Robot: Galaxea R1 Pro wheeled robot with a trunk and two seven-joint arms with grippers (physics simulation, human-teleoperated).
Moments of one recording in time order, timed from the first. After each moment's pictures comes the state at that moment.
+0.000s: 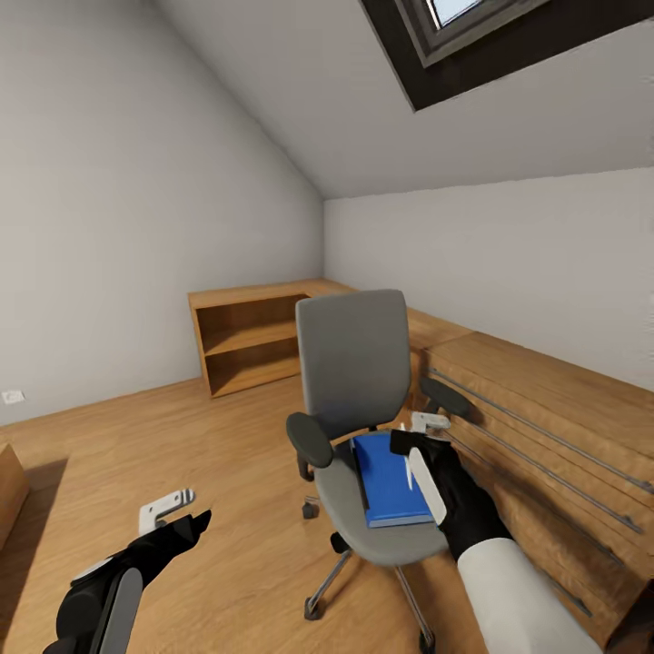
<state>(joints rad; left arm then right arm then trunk) -0.12 -0.10 0.25 -1.59 0.22 0.75 0.06 -0.69 0.11 0.05 -0.95 -0.19 0.59 -0.29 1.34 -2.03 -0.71</state>
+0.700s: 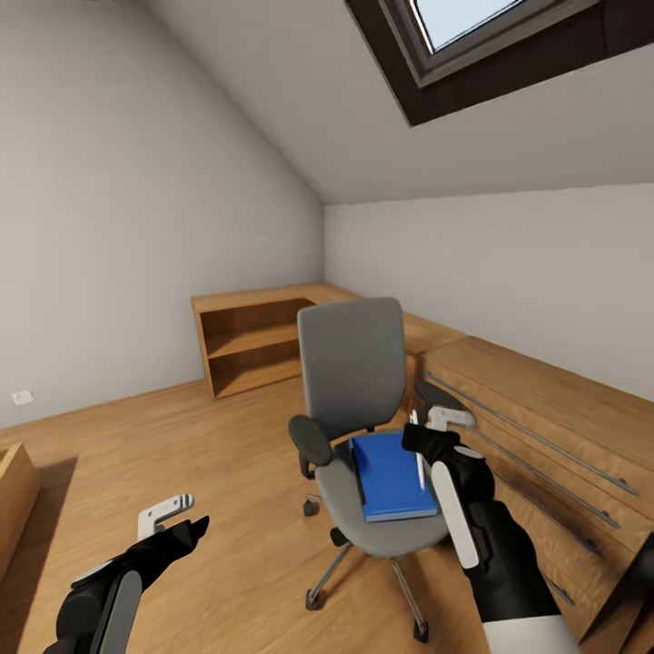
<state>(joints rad) -0.12 -0.09 0.25 -1.56 0.22 0.75 0.07 -0.48 0.11 0.05 -1.44 -0.20 0.71 -0.29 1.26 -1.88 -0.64</state>
